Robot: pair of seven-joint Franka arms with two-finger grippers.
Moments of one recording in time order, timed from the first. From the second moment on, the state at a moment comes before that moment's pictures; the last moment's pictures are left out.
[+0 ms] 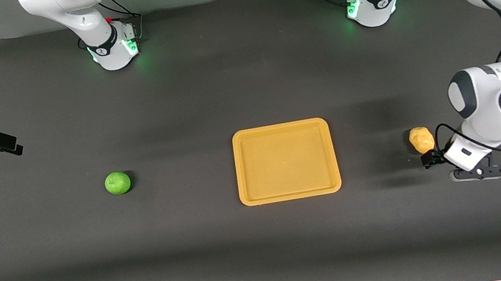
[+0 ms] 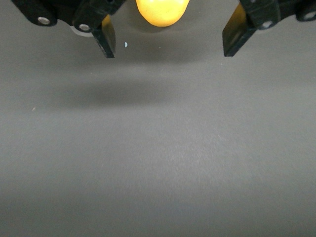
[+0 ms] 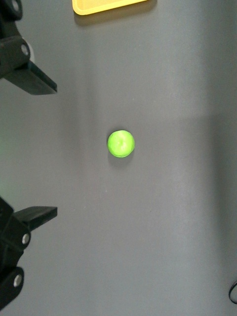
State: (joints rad) left arm -0.02 0.47 0.04 -1.92 -0.02 2.51 0.09; right arm 0.01 0.04 -0.07 -1.57 0.00 1.57 0.04
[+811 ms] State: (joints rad) left arm -0.02 0.39 0.04 -2.15 -0.02 2.69 0.14; right arm 0.01 0.04 -0.07 -1.57 0.00 1.57 0.04
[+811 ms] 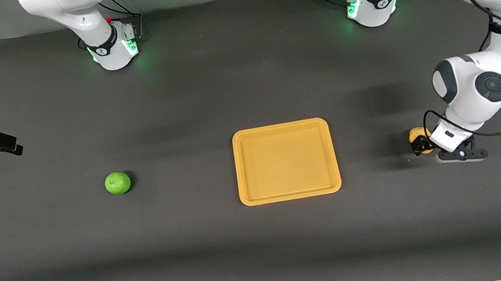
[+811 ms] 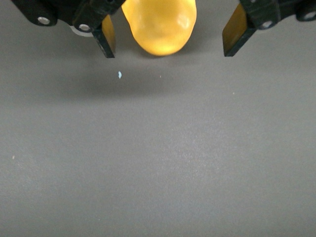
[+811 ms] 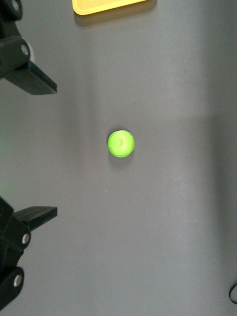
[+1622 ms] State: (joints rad) left arm -0.02 0.38 0.04 -2.30 -0.02 2.85 0.15; right arm 0.01 0.04 -0.07 -1.57 0.00 1.57 0.04
